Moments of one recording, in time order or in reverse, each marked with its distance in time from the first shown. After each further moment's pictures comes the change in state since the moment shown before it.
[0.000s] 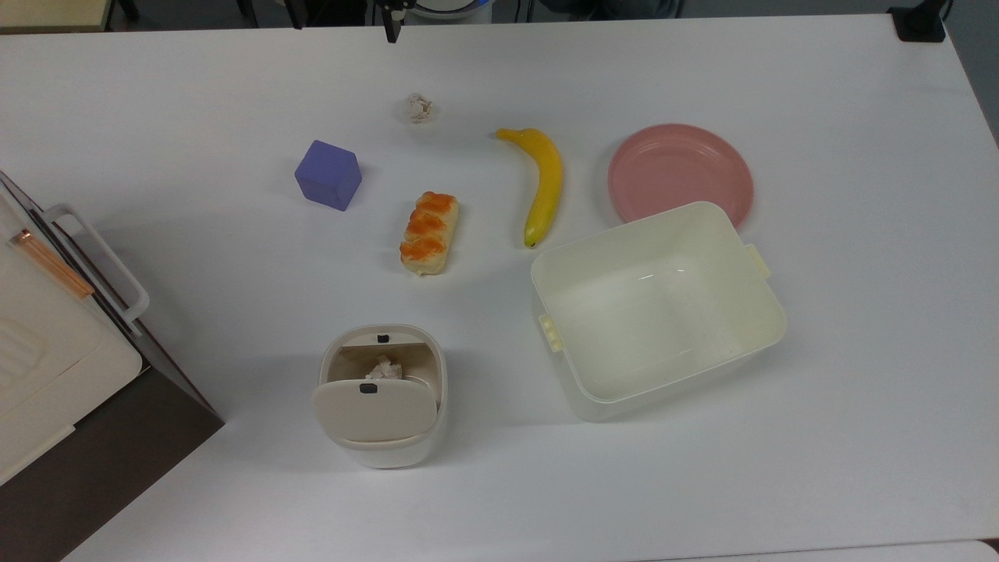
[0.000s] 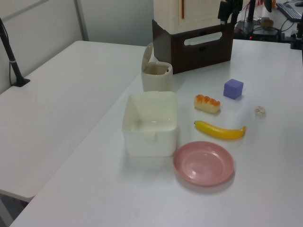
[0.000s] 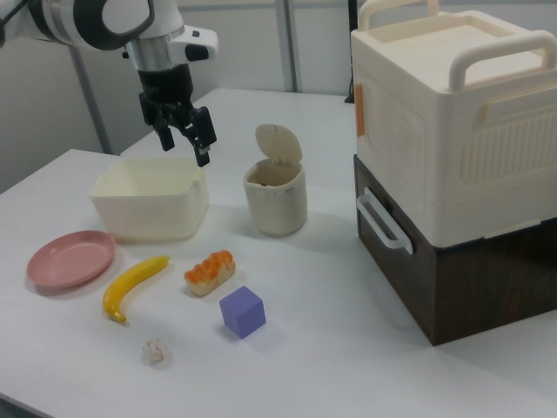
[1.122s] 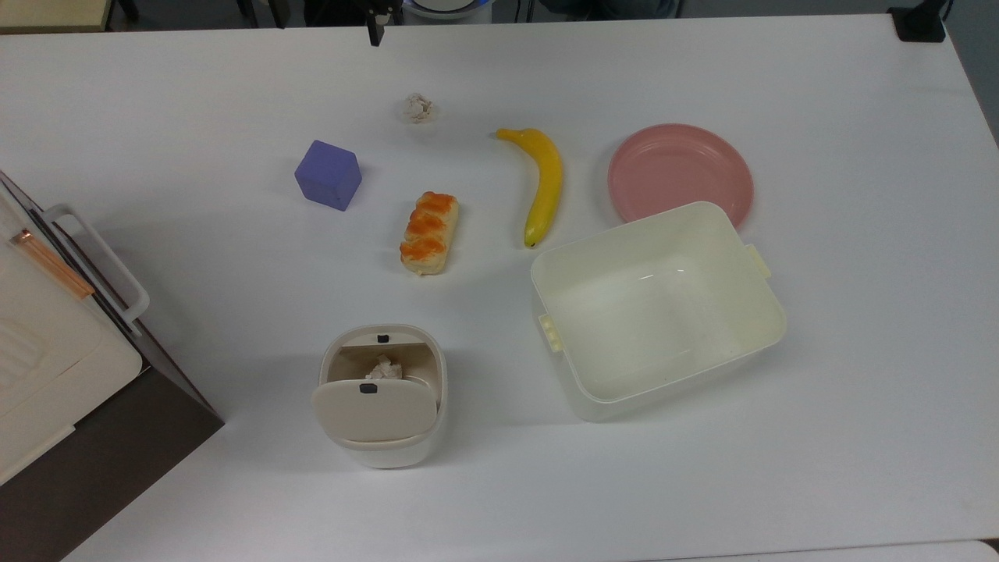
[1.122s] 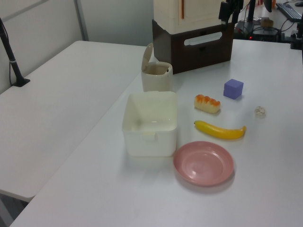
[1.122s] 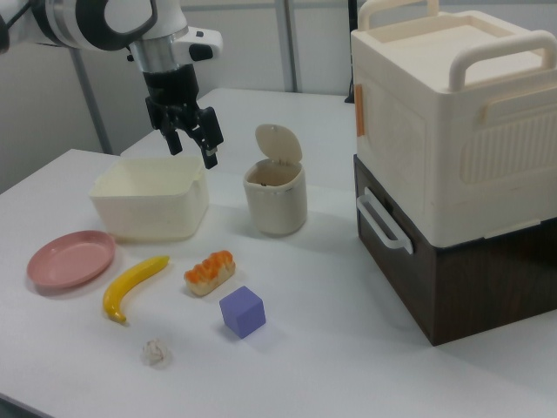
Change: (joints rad) arm -0.002 0.005 -0.003 0.000 -0.051 0.003 0.000
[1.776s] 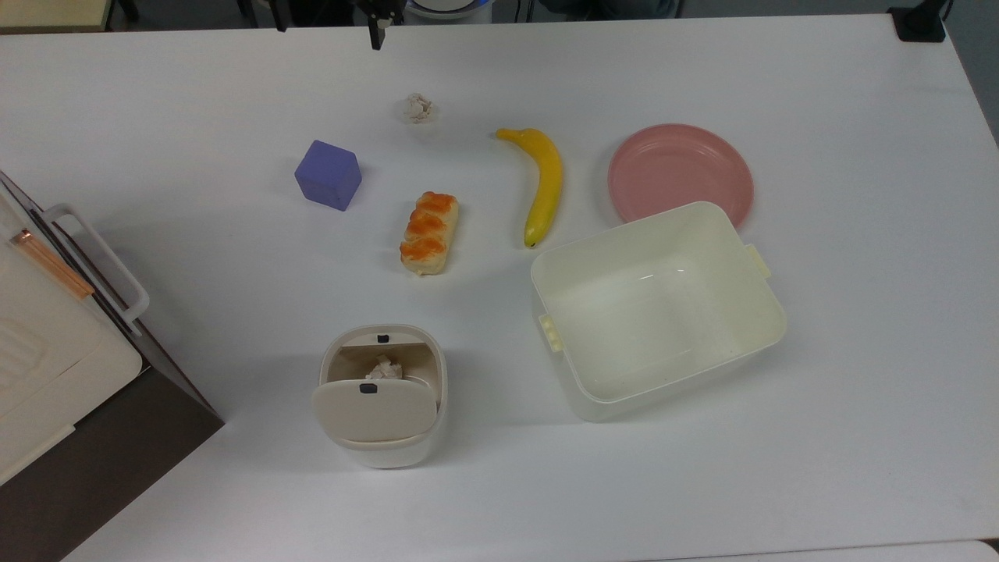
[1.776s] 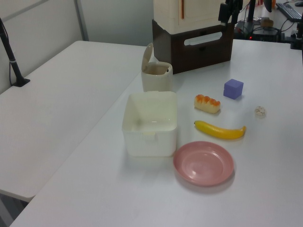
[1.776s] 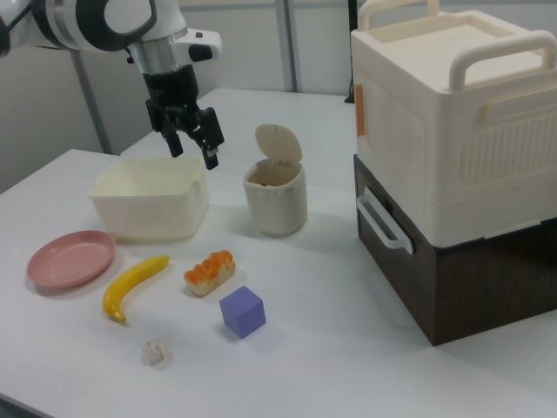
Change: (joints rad) arm 0.003 0.006 0.007 0.000 -0.023 0.000 0.000
